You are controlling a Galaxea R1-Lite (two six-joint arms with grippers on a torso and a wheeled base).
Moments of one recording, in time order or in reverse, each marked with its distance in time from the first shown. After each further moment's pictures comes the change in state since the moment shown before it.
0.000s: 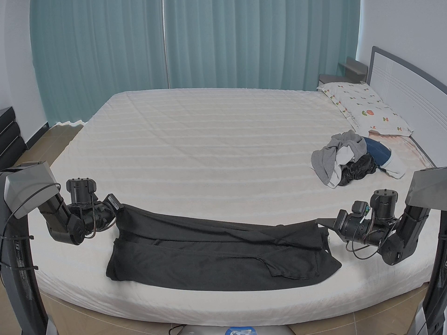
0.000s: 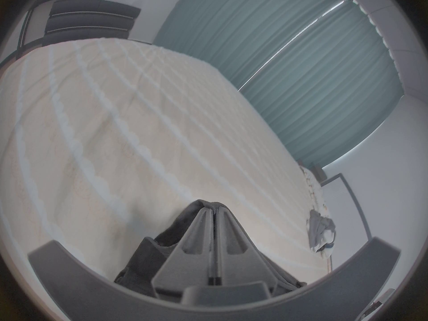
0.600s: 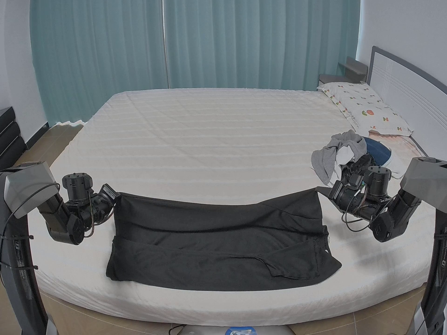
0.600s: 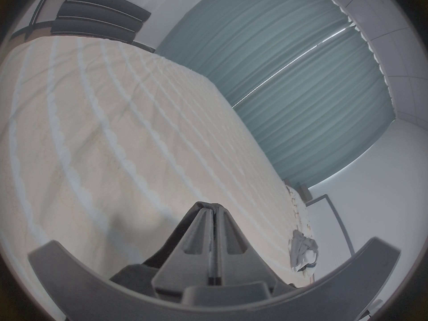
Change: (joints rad) left arm 0.008 0.006 -0.005 -0.142 0.011 -0.120; right arm -0.006 0.056 -0.298 0.101 -0.099 0.002
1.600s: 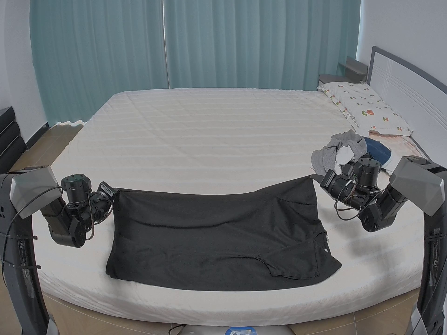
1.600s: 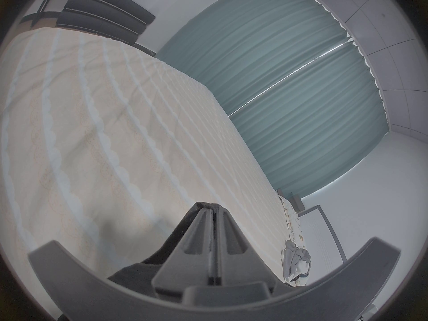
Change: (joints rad) left arm 0.014 0.055 -0.009 -0.099 0.003 -0.055; right arm 0.003 0.106 -0.217 0.035 -0.060 -0.002
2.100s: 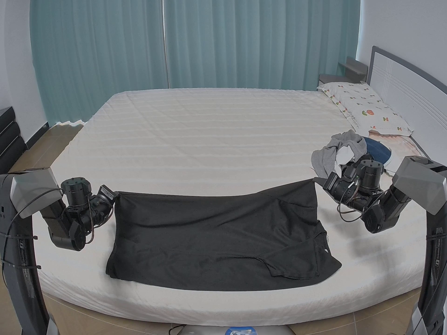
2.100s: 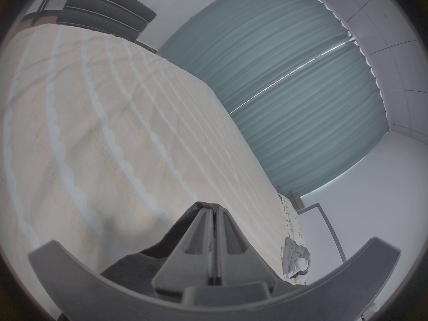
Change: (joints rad) left arm 0.001 -0.003 0.046 -0.047 -0.015 0.002; right arm -0.017 -0.028 0.054 0.031 0.015 -0.005
